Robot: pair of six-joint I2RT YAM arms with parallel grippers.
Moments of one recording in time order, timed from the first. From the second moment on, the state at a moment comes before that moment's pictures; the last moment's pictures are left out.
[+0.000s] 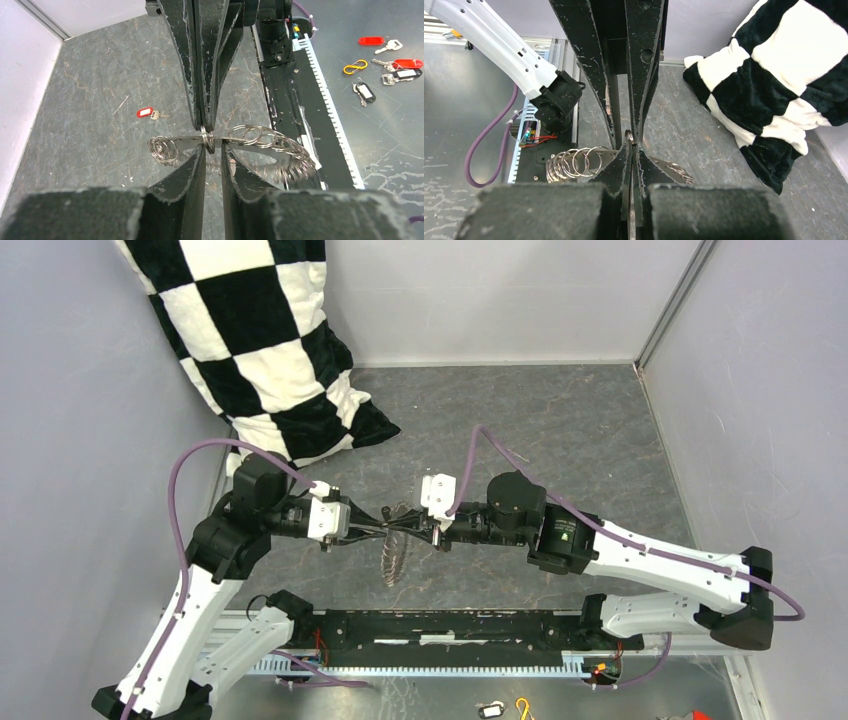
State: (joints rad) left arm -0.46 0.74 1.04 -0.79 1.07 0.73; right arm 1.23 1.14 1.10 -0.04 -0.21 -0.21
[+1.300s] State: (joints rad) left arm -0.46 0.63 0.99 -0.79 1.19 1.20; right arm 1.20 0.81 0.90 0.00 0.14 -0.16
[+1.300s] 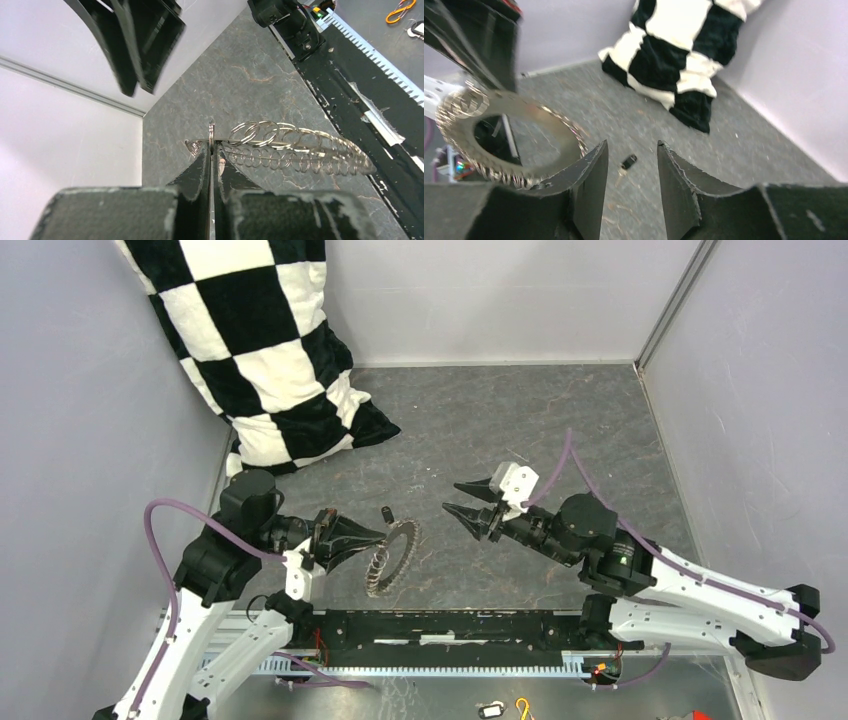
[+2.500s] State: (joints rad) left arm -0.46 0.53 0.90 -0.49 0.79 0.57; right arm 0.90 1.60 0.50 0.79 -0.37 -0.21
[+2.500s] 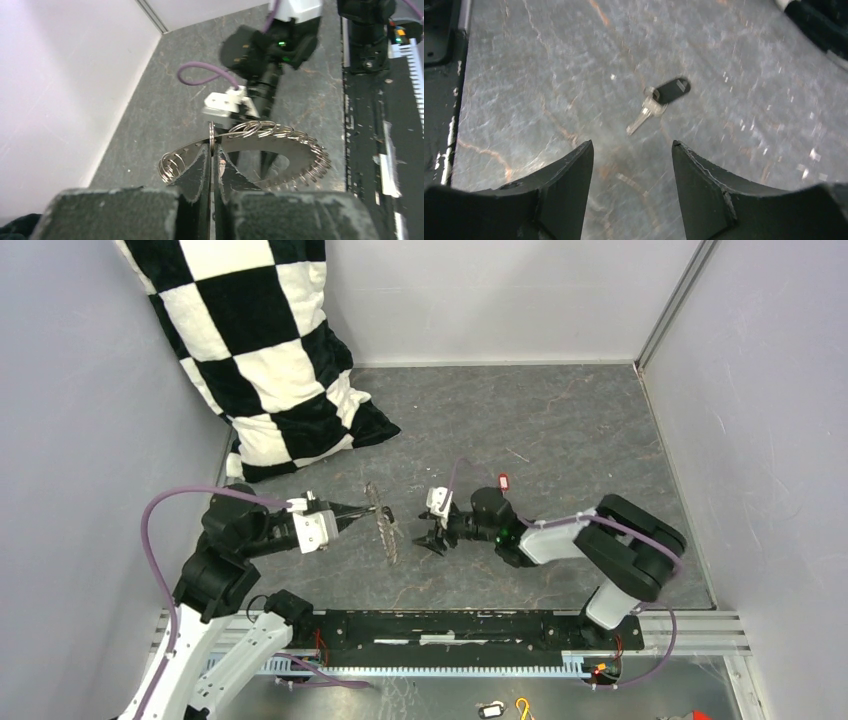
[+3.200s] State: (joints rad) left arm -0.46 0.49 1.02 -0.78 0.84 0.63; right arm 0.76 2.06 1.24 0.08 -0.95 -0.93
